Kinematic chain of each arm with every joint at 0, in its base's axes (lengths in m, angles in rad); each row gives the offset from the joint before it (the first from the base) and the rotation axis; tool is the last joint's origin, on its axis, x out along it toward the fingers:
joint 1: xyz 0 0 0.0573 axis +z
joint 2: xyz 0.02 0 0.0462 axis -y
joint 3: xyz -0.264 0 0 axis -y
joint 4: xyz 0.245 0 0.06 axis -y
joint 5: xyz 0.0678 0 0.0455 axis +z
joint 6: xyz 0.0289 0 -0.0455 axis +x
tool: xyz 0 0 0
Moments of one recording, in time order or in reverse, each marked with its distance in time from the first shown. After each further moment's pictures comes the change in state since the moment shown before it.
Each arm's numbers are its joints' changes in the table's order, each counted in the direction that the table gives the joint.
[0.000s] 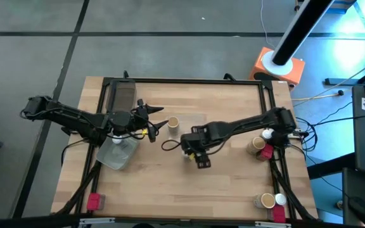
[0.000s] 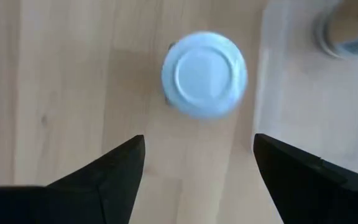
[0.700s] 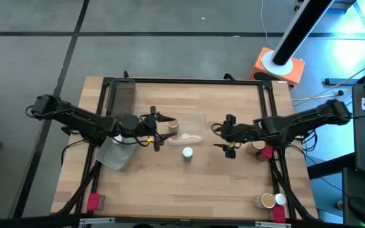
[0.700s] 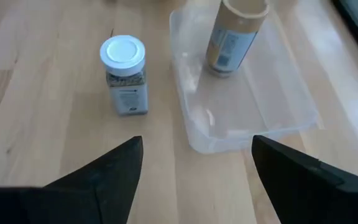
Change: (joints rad) left arm -0.022 -0.197 0.072 0.150 -0.230 0.005; right arm 0.037 0.801 -0.892 0.671 -0.275 0.108
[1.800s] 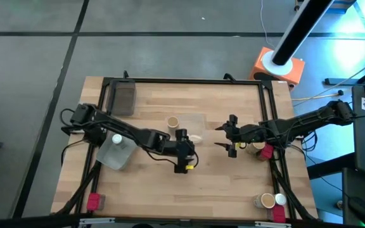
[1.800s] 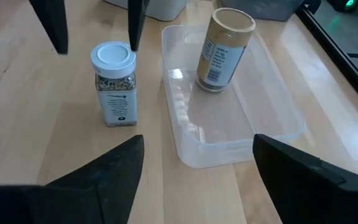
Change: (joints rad) left arm -0.109 -0.574 0.735 -0.892 -0.020 -0.098; right arm 0.000 0.099 -0.211 0.268 -0.042 -0.080
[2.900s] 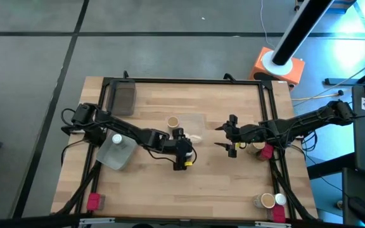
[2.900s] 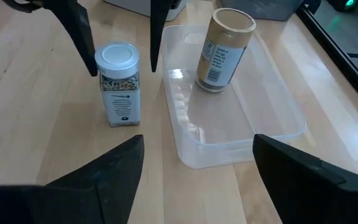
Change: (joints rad) left arm 0.029 -0.006 -0.112 0.083 -0.007 -0.053; right arm 0.000 -0.002 0.000 0.001 0.000 0.002
